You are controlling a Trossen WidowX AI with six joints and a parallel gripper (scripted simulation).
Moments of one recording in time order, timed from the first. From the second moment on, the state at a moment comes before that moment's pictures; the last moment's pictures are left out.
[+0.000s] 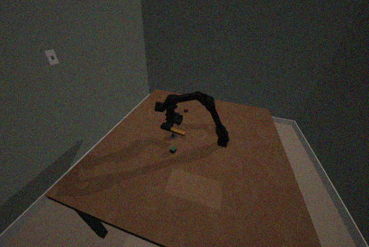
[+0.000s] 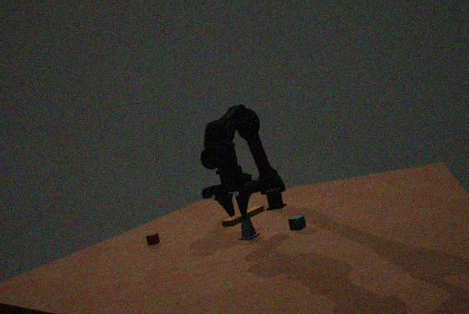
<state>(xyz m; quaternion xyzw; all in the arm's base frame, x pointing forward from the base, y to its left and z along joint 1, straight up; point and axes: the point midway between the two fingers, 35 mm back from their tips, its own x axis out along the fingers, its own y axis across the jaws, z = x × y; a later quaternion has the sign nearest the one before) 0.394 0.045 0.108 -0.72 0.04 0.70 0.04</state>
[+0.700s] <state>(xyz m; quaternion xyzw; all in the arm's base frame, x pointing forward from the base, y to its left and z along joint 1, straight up) 0.394 0.045 0.107 -0.72 0.04 0.70 0.04</state>
